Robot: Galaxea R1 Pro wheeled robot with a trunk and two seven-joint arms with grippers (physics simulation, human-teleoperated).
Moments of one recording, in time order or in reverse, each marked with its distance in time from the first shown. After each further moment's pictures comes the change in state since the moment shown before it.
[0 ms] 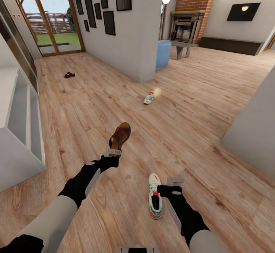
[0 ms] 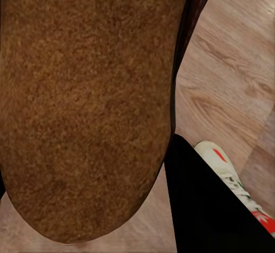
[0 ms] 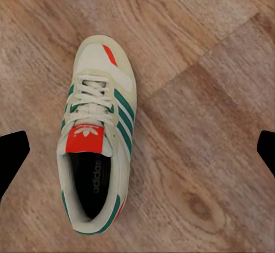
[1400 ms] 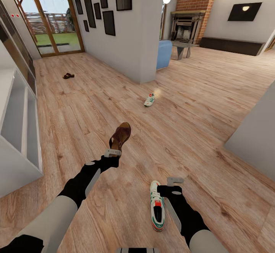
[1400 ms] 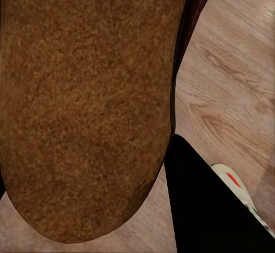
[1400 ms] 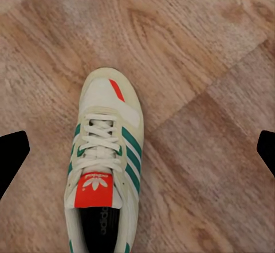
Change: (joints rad) left arm 0.001 0.000 -0.004 0.000 -0.001 -0.004 -0.002; right arm 0.000 0.001 -0.001 0.000 0.000 0.002 0.000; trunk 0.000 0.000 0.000
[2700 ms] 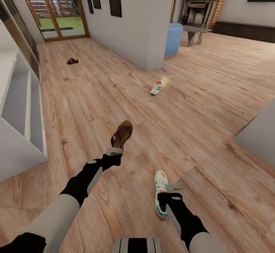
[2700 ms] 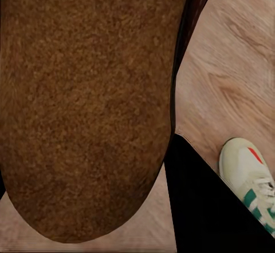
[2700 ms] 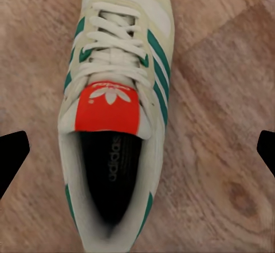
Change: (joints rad) left arm -0.013 -0.017 0.003 0.001 0.011 0.003 -0.002; right arm 0.000 0.001 -0.005 0.092 -0.001 -0.005 0.000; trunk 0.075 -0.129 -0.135
